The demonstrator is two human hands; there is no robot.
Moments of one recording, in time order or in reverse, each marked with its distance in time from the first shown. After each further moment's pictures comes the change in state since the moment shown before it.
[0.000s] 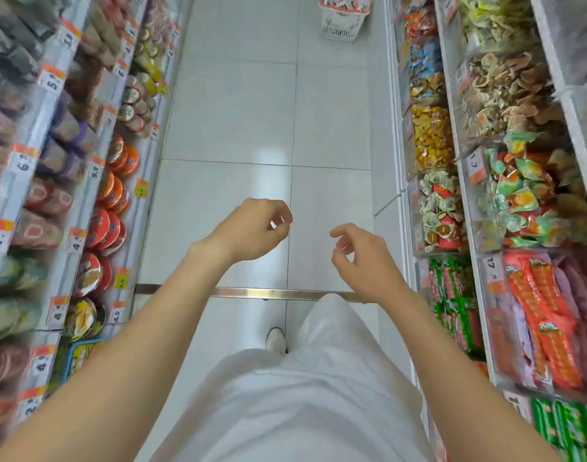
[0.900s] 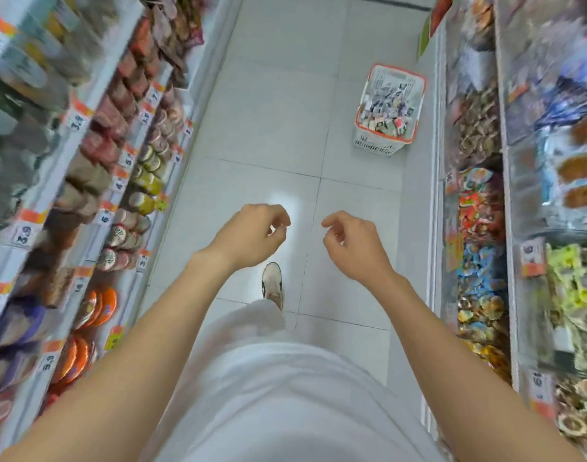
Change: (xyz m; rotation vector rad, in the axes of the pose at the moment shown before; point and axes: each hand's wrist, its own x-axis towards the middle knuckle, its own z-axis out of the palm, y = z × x) left_hand 0.704 -0.166 -0.419 -0.033 0.126 -0.135; right_hand 0.870 -0.107 -0.219 0.012 -0.034 0.027
